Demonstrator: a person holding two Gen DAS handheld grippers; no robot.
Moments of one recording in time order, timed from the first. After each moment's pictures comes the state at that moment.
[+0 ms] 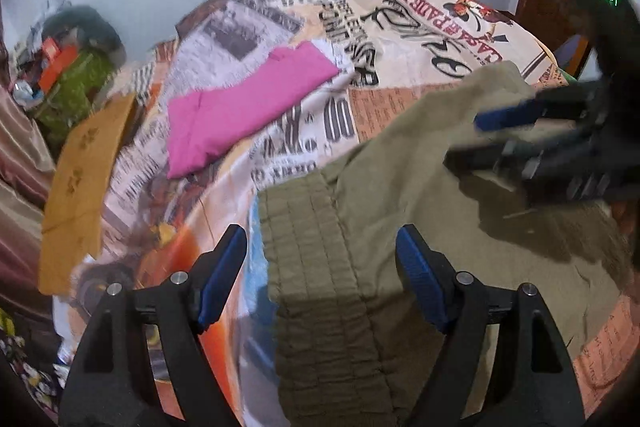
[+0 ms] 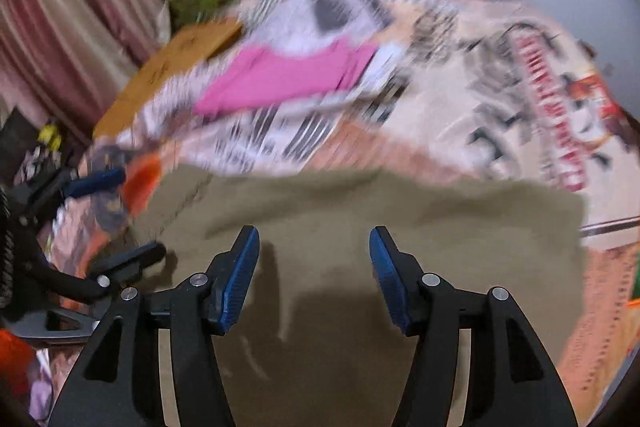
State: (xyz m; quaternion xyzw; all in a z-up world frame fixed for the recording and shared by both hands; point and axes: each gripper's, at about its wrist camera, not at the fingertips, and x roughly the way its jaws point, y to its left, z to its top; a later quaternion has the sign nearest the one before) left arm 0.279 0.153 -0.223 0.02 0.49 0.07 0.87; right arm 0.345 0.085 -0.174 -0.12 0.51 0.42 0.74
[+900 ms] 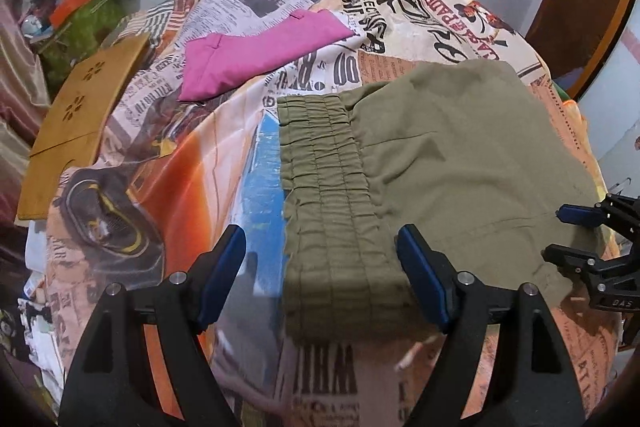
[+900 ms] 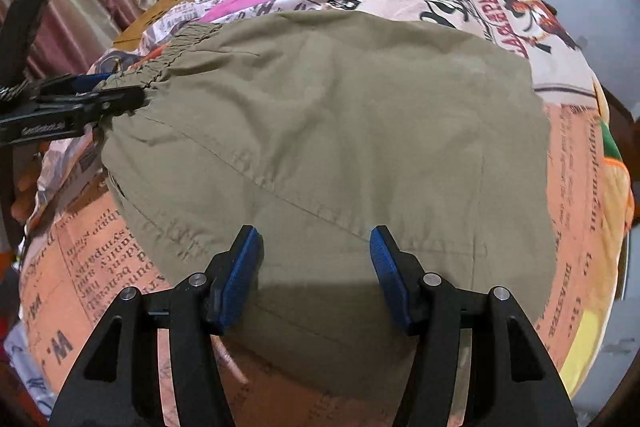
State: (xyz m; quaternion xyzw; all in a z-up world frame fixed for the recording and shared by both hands) left arm 0.213 0.155 -0.220 -0.06 0.49 0.09 0.86; right arm 0.237 -0.018 -0.186 -0.15 0.53 0.36 0.75
